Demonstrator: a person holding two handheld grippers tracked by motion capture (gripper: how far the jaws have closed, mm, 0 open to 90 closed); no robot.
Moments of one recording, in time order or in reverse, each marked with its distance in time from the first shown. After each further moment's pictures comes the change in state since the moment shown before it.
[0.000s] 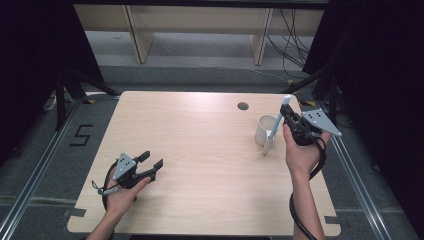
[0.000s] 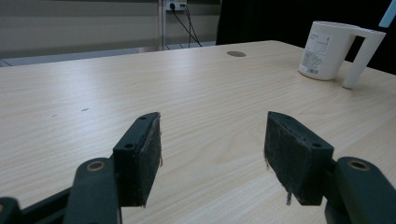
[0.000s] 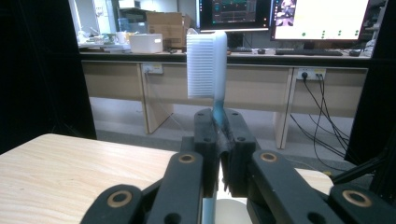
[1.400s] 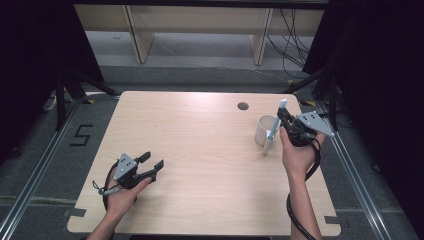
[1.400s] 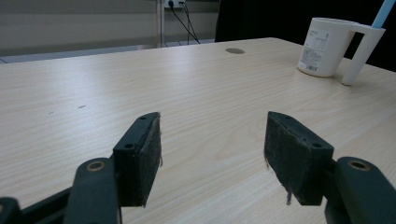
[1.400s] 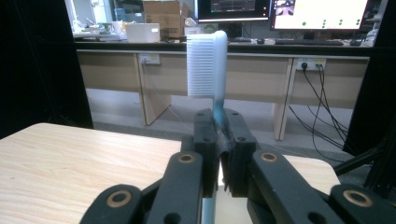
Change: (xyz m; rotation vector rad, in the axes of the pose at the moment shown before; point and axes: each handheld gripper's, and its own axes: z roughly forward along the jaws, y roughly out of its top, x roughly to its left) left arm -0.001 -0.002 0.001 0.008 -0.006 -0.002; right arm -0.002 -0.017 0.011 0.026 -0.013 -0.012
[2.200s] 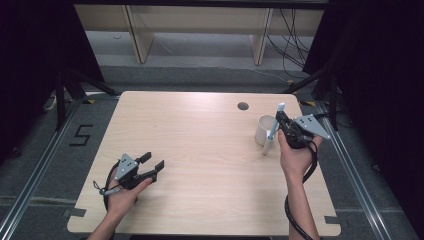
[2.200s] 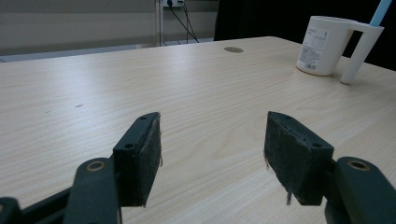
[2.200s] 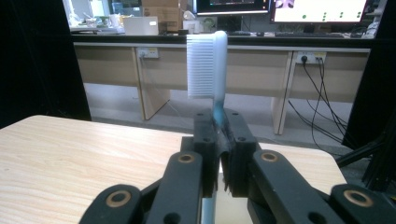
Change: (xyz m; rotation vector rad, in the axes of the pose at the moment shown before) left arm -0.001 -0.001 0.001 0.001 -0.004 0.002; right arm -0.001 -0.014 0.004 0.023 -0.004 0.002
